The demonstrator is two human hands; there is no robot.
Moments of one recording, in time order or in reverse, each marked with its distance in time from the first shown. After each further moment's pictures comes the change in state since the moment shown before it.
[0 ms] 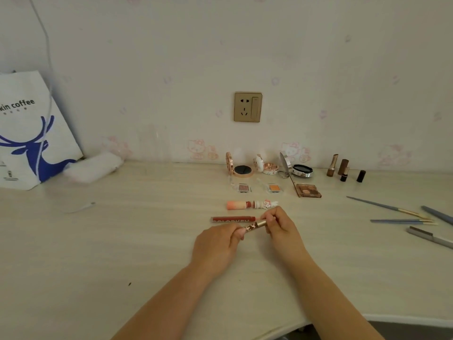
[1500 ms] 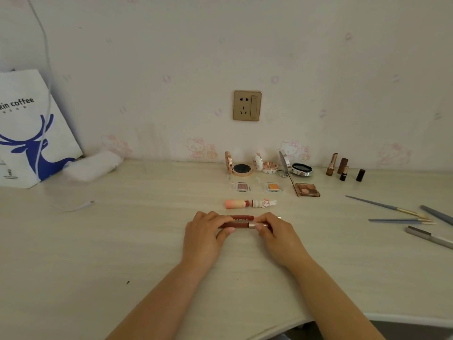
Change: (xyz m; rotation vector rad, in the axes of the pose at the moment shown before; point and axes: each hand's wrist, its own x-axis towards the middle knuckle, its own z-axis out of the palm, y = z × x) left_hand 0.006 -0.019 0.001 -0.079 0.215 0.019; right_hand 0.001 -0.001 -0.008 -0.390 -0.152 -0.052
